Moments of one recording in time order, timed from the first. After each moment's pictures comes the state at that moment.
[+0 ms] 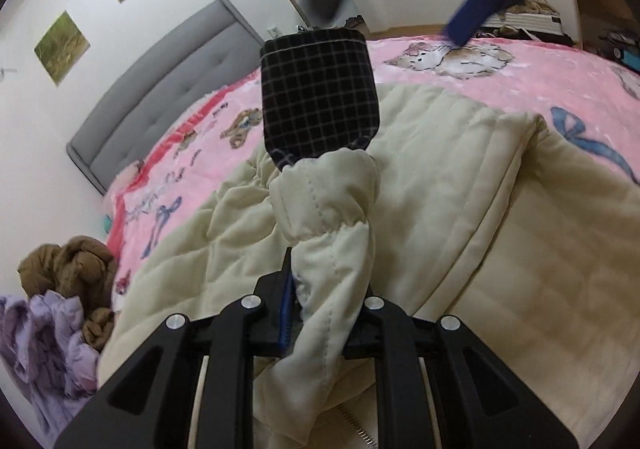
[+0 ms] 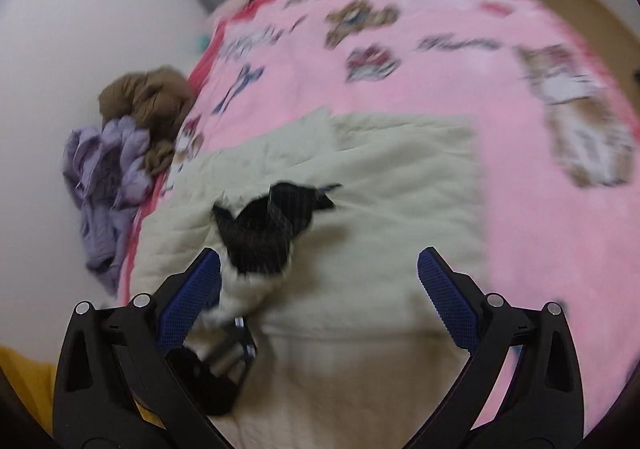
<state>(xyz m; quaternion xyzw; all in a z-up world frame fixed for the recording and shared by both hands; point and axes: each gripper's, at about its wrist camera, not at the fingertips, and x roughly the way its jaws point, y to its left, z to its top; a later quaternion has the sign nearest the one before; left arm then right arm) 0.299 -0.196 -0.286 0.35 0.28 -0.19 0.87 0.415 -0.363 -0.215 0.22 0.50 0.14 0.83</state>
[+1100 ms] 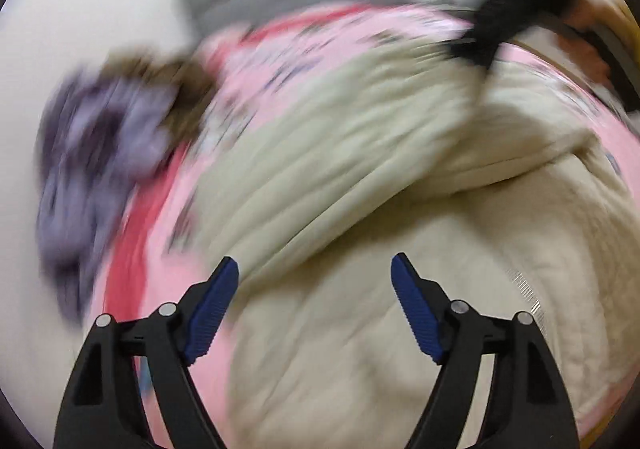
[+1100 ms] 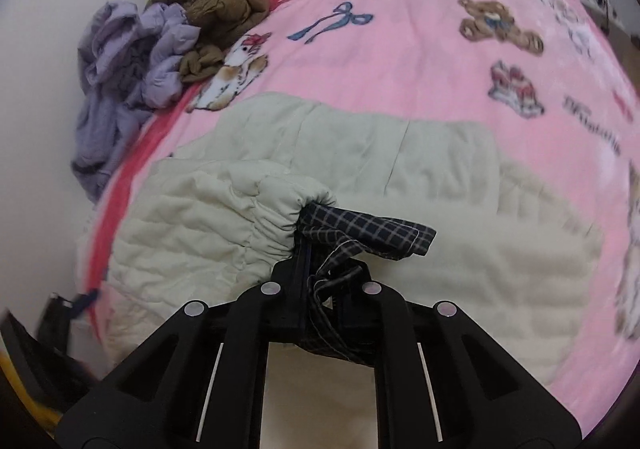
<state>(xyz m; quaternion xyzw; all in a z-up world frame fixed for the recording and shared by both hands) 0.210 -0.003 -0.246 0.12 0.44 0.02 0.89 0.474 -0.224 -0.211 0.02 0.53 0.24 0.81</state>
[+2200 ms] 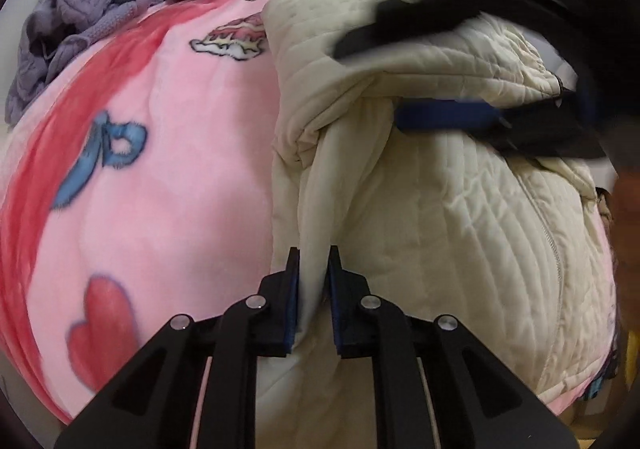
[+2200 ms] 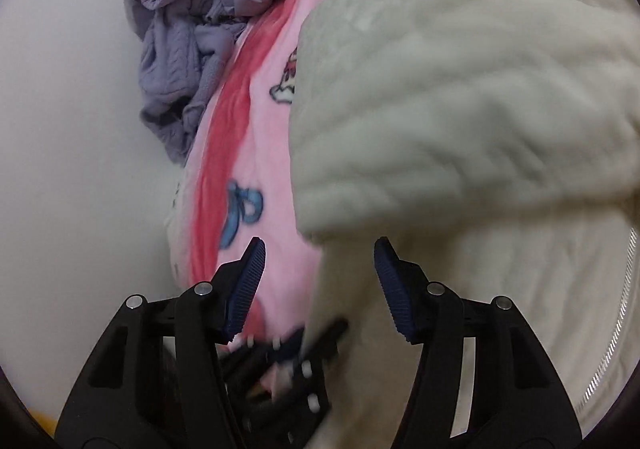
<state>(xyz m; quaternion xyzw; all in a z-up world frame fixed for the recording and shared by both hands) 0.150 0.089 -0.318 -0.11 0.50 0.01 0.86 0.363 -0.014 -0.284 0.18 0.61 0.31 0.70</state>
